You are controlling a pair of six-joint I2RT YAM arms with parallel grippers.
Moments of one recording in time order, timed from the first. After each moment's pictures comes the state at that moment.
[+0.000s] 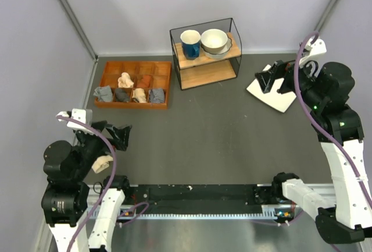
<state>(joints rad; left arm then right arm) 0.01 0.40 1.17 -0.90 0.30 -0.18 0.18 0.93 1.41 -0.61 -0.24 0.14</state>
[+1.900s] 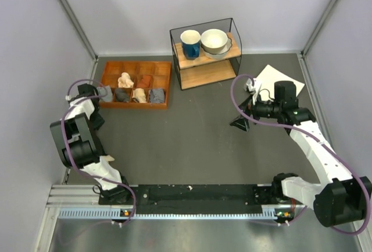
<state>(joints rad) 0.37 1.68 1.09 -0.65 -0.44 -0.39 0.19 1.07 0.87 -0.46 -0.86 -0.35</state>
